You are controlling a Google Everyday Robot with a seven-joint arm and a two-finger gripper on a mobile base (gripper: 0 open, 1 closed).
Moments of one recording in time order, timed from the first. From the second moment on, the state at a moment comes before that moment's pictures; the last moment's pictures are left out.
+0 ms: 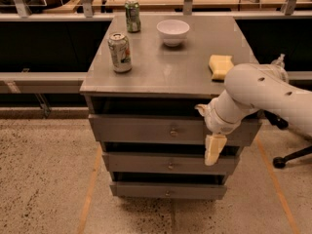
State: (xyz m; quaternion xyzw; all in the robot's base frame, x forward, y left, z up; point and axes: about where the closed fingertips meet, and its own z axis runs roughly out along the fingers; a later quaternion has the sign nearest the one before) arm 0.548 -0.155 0.710 -0.72 0.67 0.01 0.18
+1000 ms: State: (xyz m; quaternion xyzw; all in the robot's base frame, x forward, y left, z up) arm 0.577 -0.161 0.667 -0.72 0.67 0.01 0.16
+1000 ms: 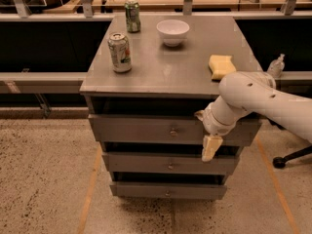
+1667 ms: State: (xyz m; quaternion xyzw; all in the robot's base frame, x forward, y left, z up) arm 0.564 -0.165 0.677 -0.71 0.68 0.03 0.15
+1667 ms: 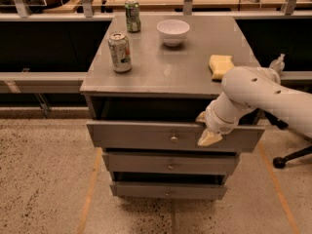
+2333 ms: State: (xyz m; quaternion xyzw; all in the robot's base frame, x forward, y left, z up) arm 0.564 -0.165 0.681 -0.71 0.68 0.03 0.15
